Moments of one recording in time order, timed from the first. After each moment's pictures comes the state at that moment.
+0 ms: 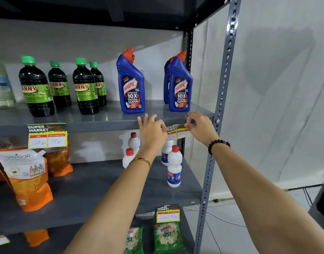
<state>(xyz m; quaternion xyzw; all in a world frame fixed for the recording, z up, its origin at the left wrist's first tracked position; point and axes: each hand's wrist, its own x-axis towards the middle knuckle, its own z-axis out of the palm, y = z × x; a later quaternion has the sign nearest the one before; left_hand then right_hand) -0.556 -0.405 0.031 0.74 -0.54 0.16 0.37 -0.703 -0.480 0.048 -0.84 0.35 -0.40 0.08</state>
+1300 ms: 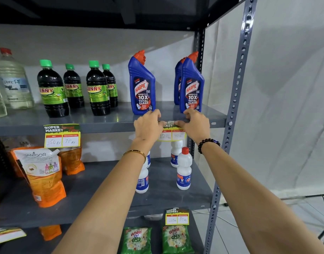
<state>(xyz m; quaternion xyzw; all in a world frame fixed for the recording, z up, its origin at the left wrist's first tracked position) -0.523 -0.384 0.059 0.76 -0.51 0.21 0.34 -0.650 -0.468 0.055 -0.80 0.41 -0.44 0.09</state>
